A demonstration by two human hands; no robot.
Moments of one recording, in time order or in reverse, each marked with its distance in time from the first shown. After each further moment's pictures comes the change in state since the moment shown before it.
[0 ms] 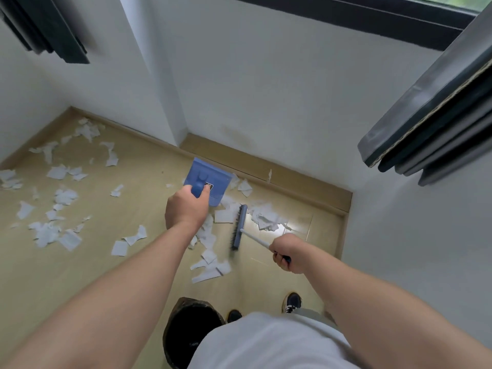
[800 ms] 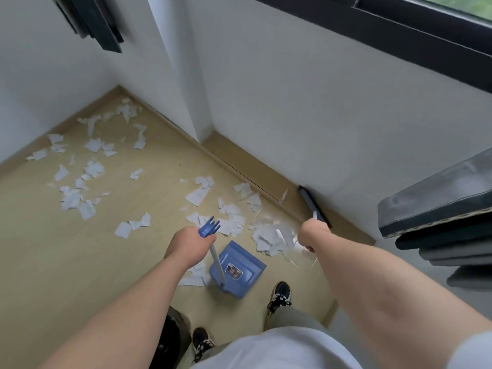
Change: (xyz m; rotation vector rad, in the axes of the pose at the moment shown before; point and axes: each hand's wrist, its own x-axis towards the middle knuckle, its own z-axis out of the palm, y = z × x) left_hand 0.026 0.096 0.115 0.089 -0.324 -0.378; right_hand 0.114 -0.180 -0.208 -1.102 0.286 -0.171
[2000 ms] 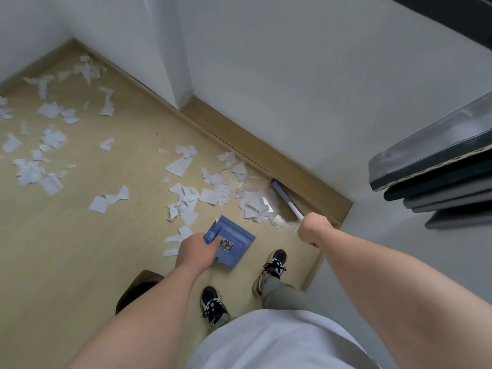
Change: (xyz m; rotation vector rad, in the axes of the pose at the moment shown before) left_hand -0.019 -0.103 0.077 -0.084 -0.122 0.063; right_hand -0.072 0.004 0.082 -0.078 -0.041 0.115
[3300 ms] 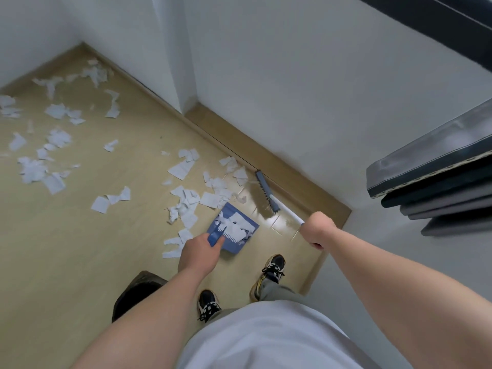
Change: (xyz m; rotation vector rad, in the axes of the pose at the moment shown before) left_hand -0.013 -0.001 0.008 0.056 0.086 0.081; right_hand -0.009 0.017 -0.004 0.334 0.058 -0.057
